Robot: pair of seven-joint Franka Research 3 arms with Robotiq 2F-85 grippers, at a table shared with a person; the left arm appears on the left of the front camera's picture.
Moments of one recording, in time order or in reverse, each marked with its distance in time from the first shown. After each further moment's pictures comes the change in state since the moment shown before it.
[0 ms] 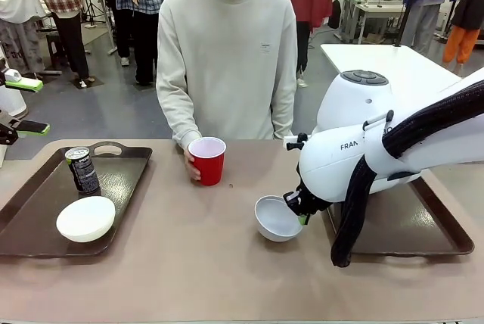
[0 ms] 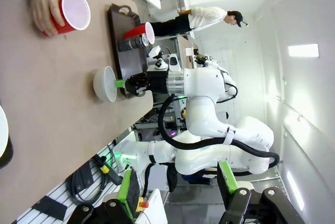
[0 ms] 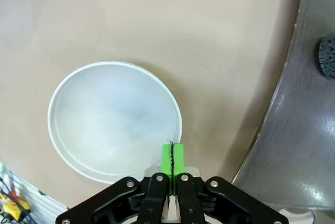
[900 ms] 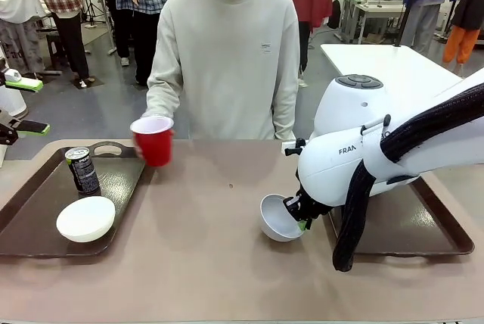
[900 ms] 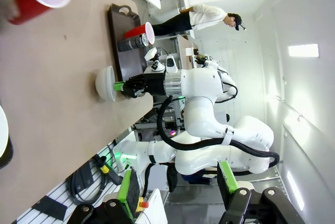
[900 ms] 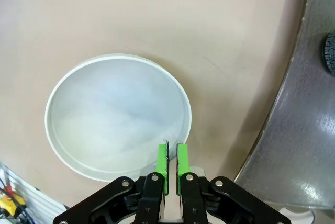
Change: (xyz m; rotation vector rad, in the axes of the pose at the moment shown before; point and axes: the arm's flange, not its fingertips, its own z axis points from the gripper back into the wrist) left arm 0.000 0.000 0.000 0.000 0.000 0.000; right arm -0.003 0.003 -0.006 -0.010 0.025 0.020
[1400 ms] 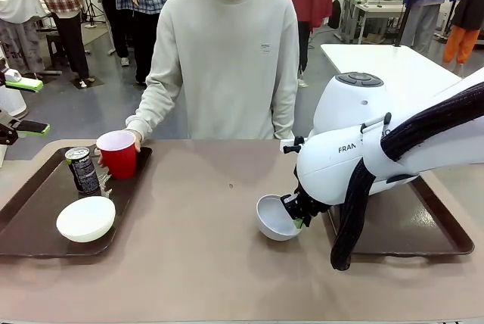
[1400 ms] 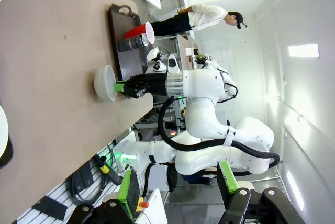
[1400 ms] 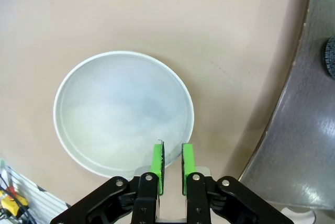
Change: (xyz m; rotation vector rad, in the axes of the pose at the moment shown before) left arm 0.000 0.000 0.000 0.000 0.000 0.000; right arm 0.001 0.005 0.007 0.011 -0.019 0.003
